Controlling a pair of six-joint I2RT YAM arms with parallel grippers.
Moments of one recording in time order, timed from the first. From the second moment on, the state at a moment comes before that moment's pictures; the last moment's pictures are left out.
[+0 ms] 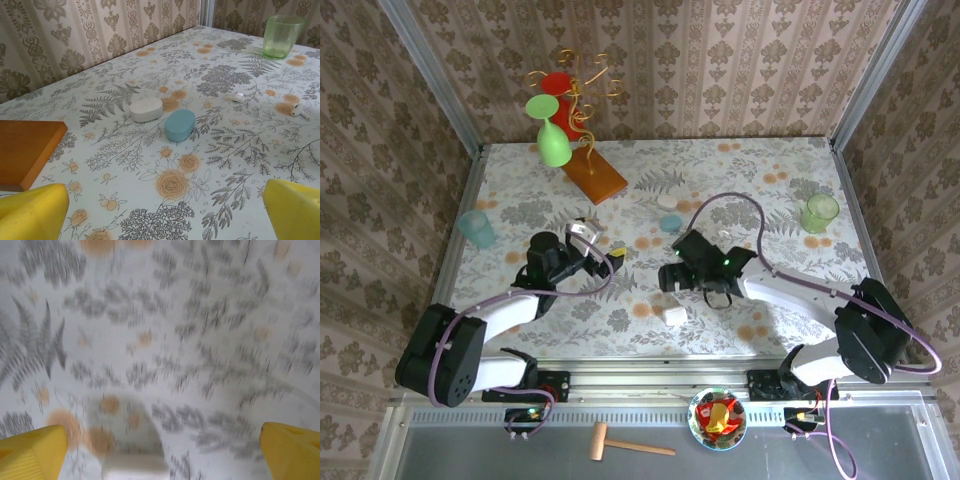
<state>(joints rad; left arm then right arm) -0.43 1.27 0.38 0.65 0.44 0.14 0.82 1.41 0.89 -0.58 0.15 0.66</state>
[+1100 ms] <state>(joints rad) -0.43 1.22 0.39 0.59 0.40 0.09 1.05 1.66 0.91 -0.65 0.20 0.80</state>
